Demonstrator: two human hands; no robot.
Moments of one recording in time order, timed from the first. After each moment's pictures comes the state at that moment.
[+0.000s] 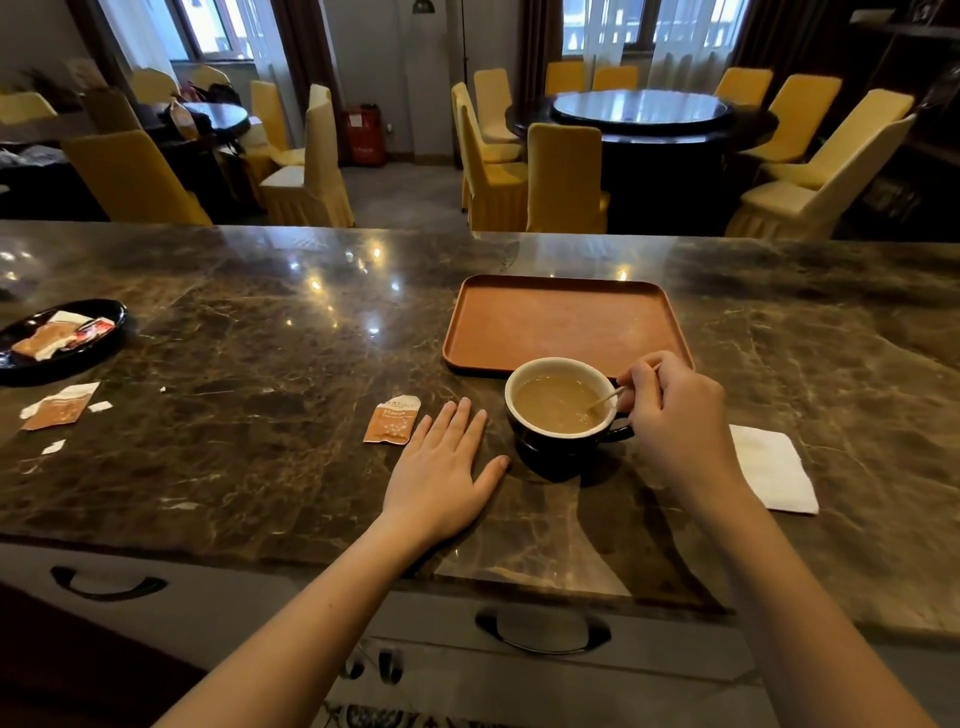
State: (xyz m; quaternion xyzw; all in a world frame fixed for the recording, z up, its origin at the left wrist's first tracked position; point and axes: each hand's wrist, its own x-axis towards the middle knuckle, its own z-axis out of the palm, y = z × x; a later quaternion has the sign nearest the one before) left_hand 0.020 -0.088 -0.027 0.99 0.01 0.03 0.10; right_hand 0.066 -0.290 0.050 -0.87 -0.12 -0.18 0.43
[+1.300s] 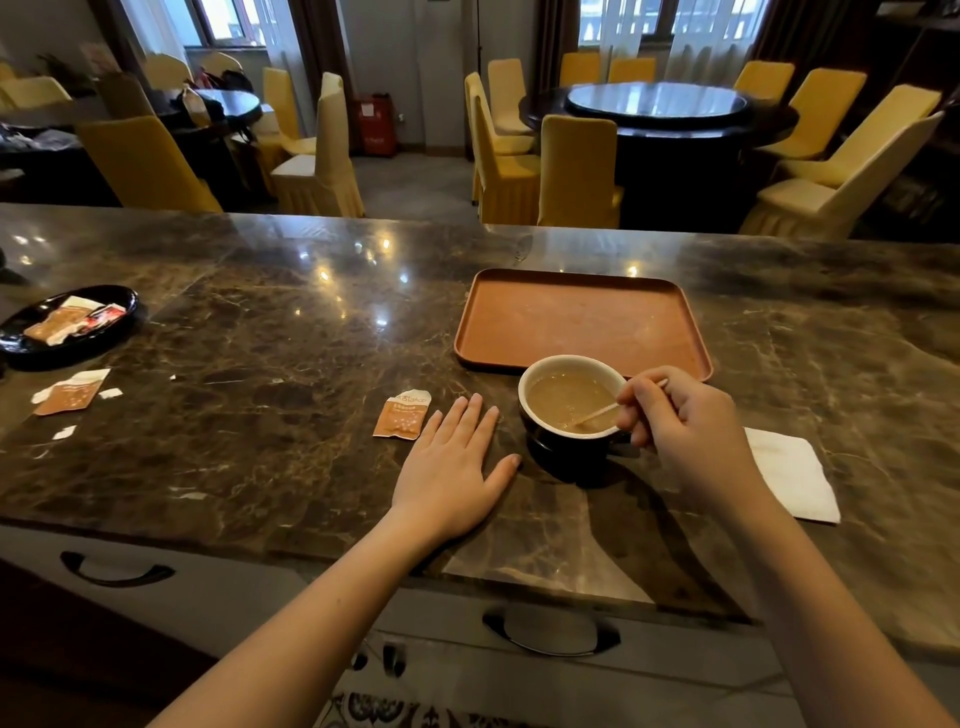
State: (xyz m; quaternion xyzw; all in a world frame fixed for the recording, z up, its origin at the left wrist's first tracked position) left_hand 0.019 -0.087 -0.030 0.99 0.01 0.04 0.11; right_hand 0.057 -0.294 0.050 -0.84 -0.16 -0.04 0.52
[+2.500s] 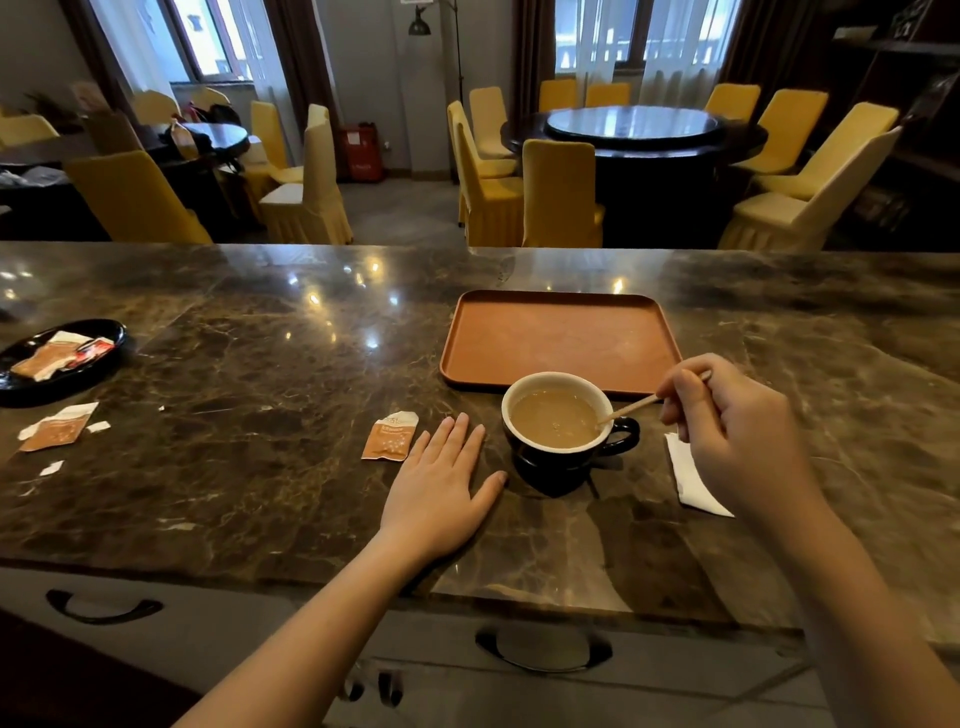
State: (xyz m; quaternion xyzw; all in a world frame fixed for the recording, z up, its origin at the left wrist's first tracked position) left_hand 0.020 -0.088 -0.028 0.99 0.01 0.03 0.10; right_hand 0.053 -0.328 0.070 -0.85 -0.23 -0.21 0.42
